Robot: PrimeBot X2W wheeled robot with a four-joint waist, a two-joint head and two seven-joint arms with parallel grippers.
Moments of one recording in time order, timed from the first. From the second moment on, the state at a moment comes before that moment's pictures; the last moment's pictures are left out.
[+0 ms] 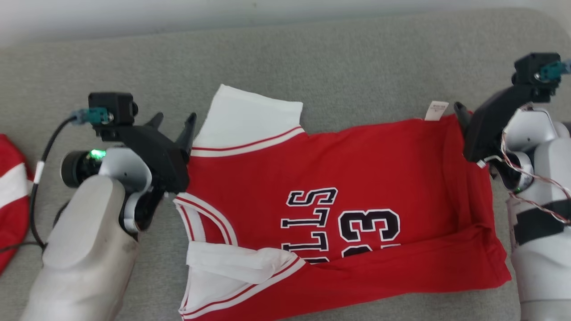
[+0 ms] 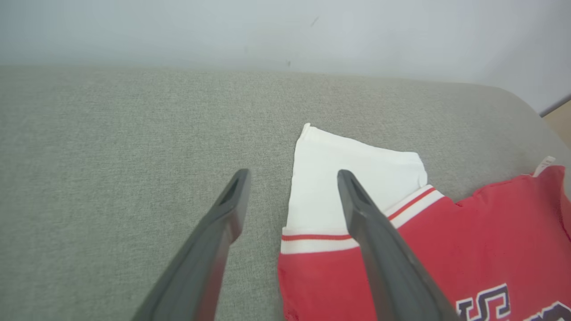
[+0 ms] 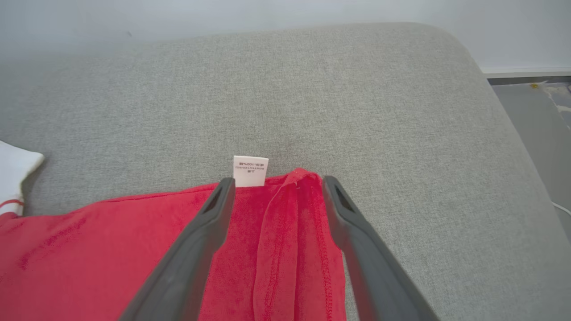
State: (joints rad) left arm -0.75 0.23 -0.35 0.52 -0.60 0.01 0.24; right arm -0.76 -0.16 -0.15 0.48 0.08 0.13 0.68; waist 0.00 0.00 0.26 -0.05
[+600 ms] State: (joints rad) left arm -1.01 0.27 -0.40 0.79 -0.52 0.00 0.24; right arm -0.97 -0.12 0.03 0.69 0.11 0.13 0.55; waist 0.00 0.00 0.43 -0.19
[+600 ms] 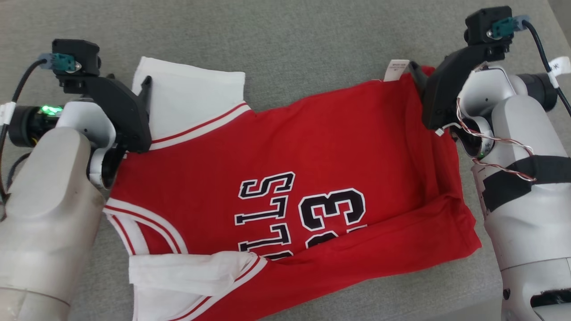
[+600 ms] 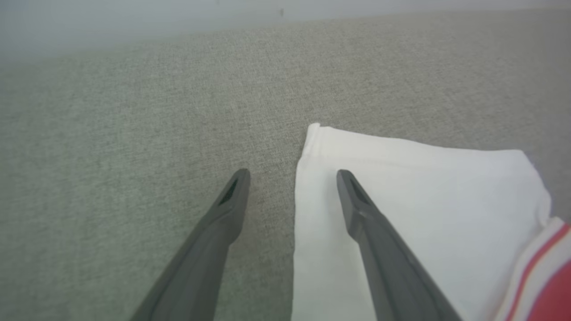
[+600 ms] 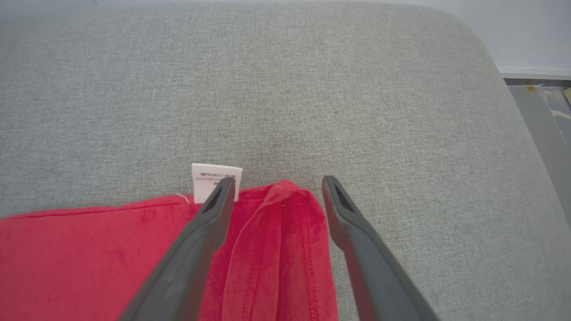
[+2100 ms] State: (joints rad) left arm -1.03 0.40 -0.42 0.57 -0.57 -0.01 0.42; right arm -1.06 -0.31 0.38 0.70 0.32 0.13 0.62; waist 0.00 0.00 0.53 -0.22
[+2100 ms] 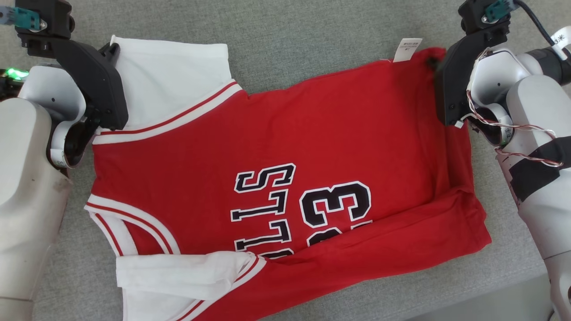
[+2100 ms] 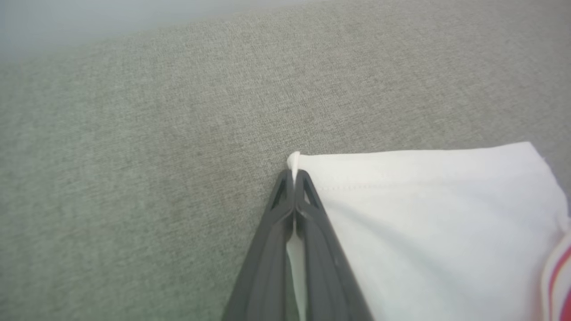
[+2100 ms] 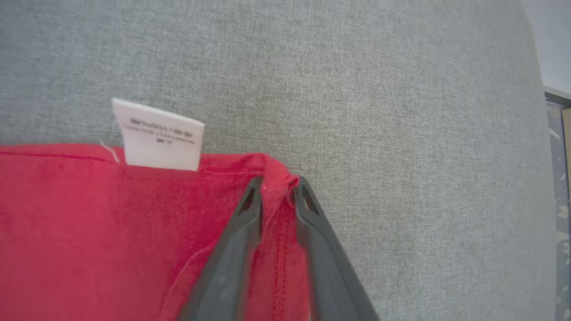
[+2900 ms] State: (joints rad) left arm -0.70 0.27 -0.32 0.38 -0.67 -0.03 -0.13; right arm -0.89 -0.33 0.28 0.73 0.34 0.13 0.29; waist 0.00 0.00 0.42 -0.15
